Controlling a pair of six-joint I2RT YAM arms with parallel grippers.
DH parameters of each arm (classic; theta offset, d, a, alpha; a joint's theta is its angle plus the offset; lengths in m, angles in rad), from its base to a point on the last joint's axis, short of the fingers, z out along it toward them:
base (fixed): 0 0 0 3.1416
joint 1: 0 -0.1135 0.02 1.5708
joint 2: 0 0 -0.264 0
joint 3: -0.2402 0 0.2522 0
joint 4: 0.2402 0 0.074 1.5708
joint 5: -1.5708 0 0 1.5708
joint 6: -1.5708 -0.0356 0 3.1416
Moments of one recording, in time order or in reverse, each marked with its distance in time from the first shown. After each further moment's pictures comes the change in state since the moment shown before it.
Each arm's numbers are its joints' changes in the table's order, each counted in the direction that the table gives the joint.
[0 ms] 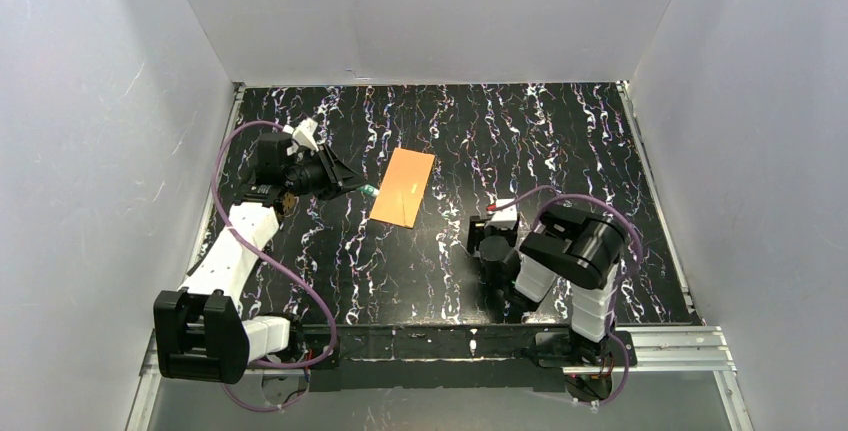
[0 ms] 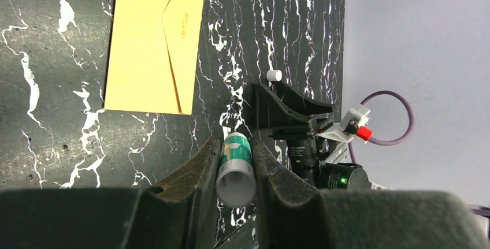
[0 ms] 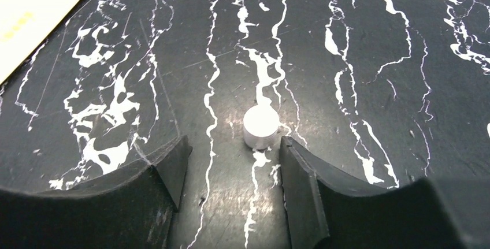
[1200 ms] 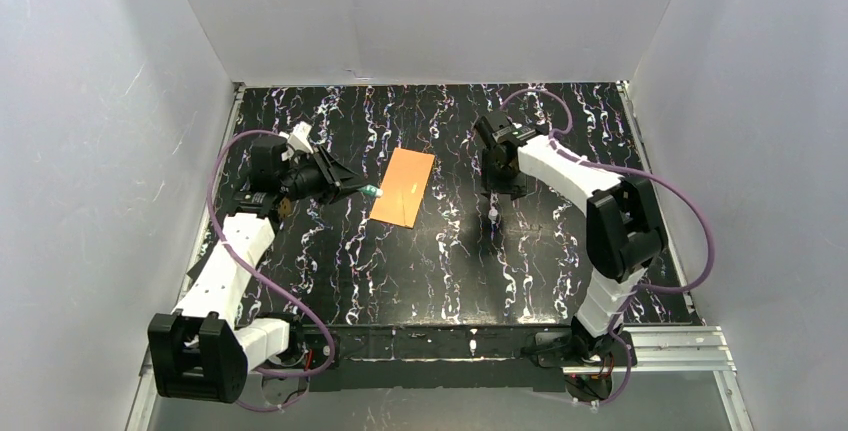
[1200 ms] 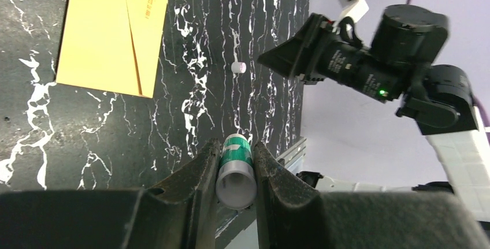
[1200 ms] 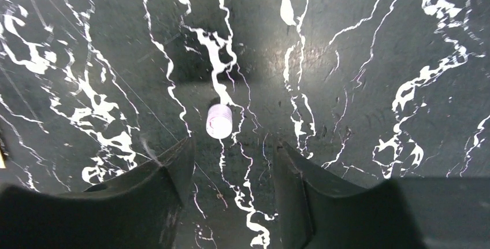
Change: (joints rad) left arm 0.000 -0.096 0.018 0.037 -0.038 0.143; right arm 0.406 -0.148 -1.102 2.218 0.609 -0.306
